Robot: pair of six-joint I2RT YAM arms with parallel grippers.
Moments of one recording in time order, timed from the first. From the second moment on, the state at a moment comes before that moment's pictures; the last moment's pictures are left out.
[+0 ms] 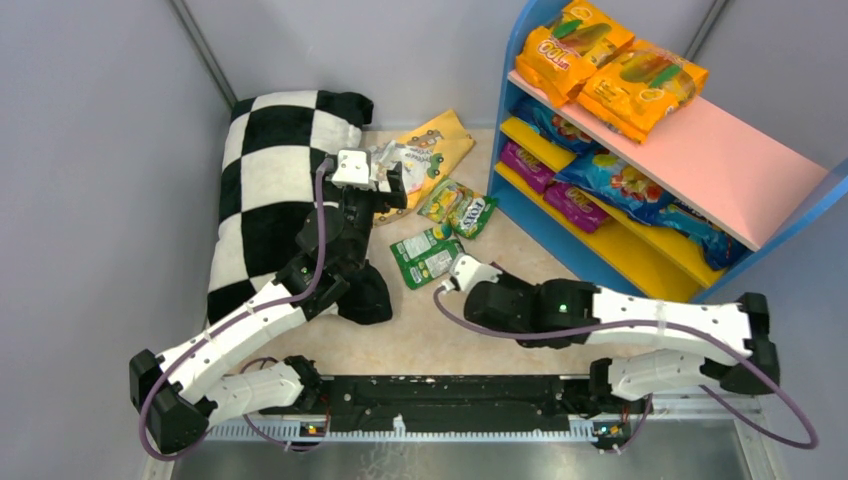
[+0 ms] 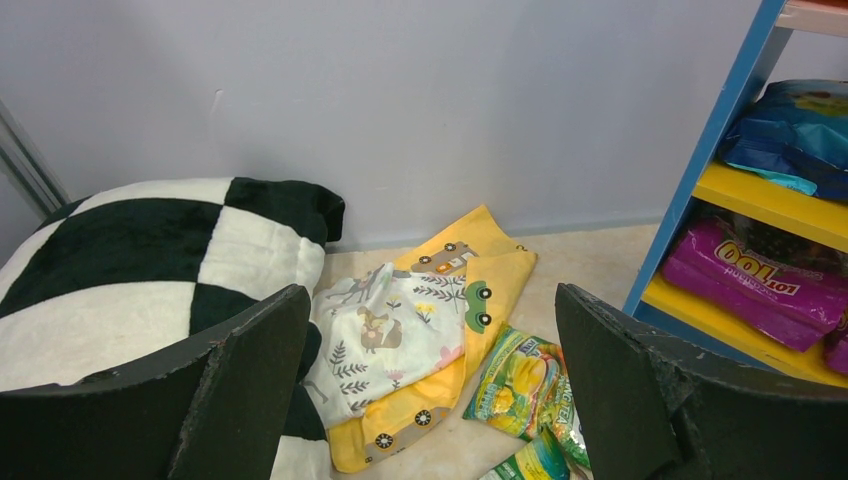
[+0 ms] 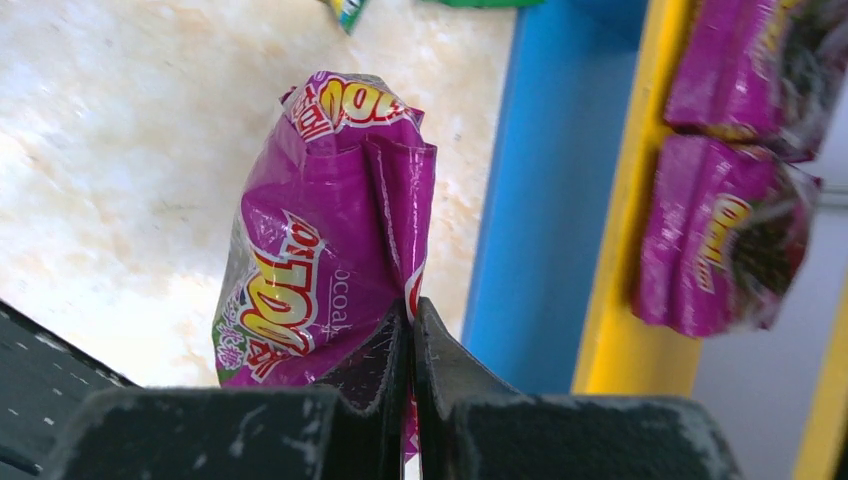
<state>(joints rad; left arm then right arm) -0.80 1.02 0.91 0.34 -0.64 0.11 1.37 1.20 1.10 -0.97 0.78 0.05</state>
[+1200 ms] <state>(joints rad) -0.80 1.02 0.91 0.33 -0.64 0.10 1.25 0.70 1.26 -1.51 1.06 -0.49</state>
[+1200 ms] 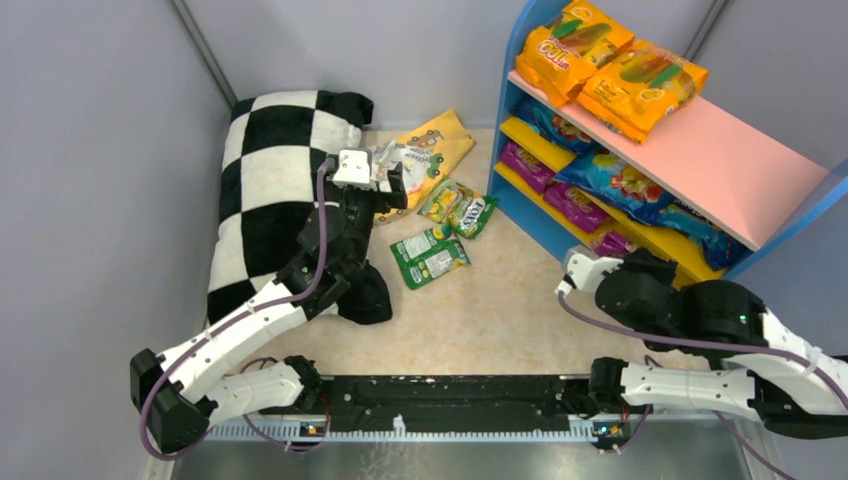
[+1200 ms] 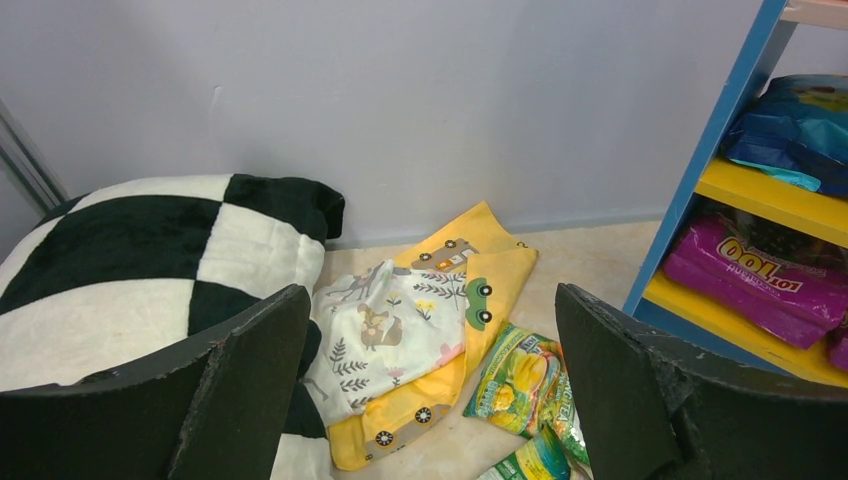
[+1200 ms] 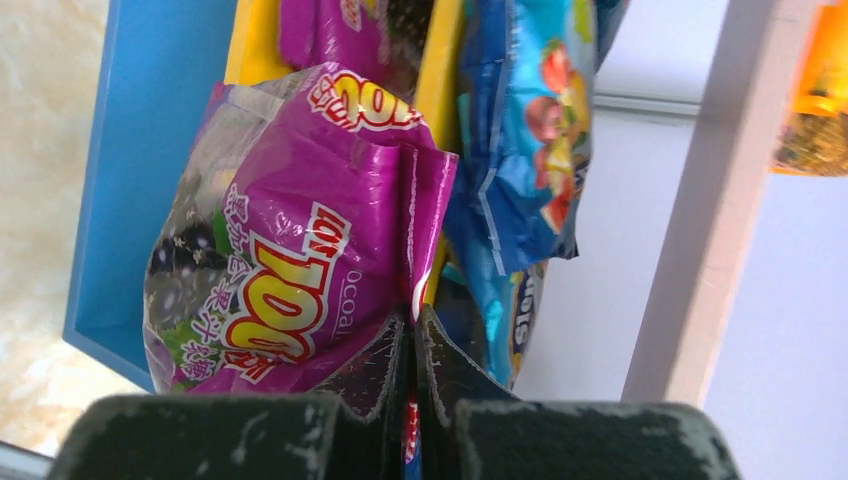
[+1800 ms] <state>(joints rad) -0.80 1.03 0.92 0.32 -0.64 0.08 1.16 0.69 0.99 -1.49 1.03 -0.54</state>
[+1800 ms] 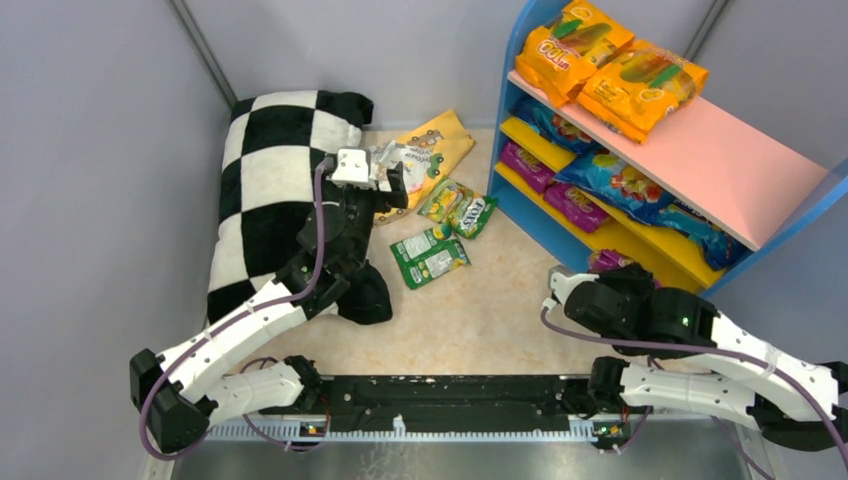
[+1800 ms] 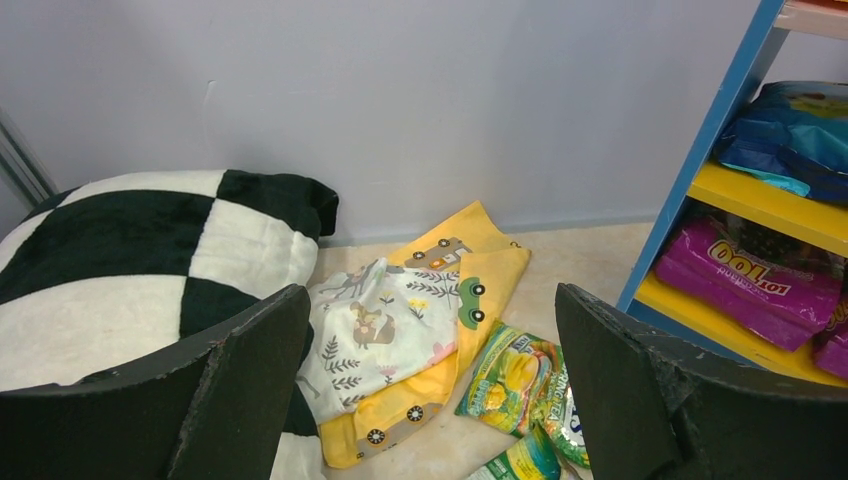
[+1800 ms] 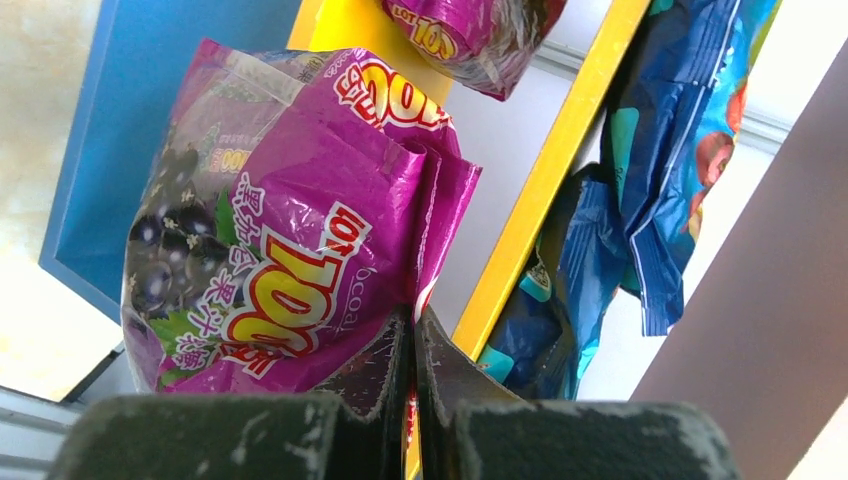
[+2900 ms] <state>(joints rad) -1.02 1.77 0.85 0.75 0.47 -1.19 1.13 0.71 1.04 -1.15 0.99 -0.73</state>
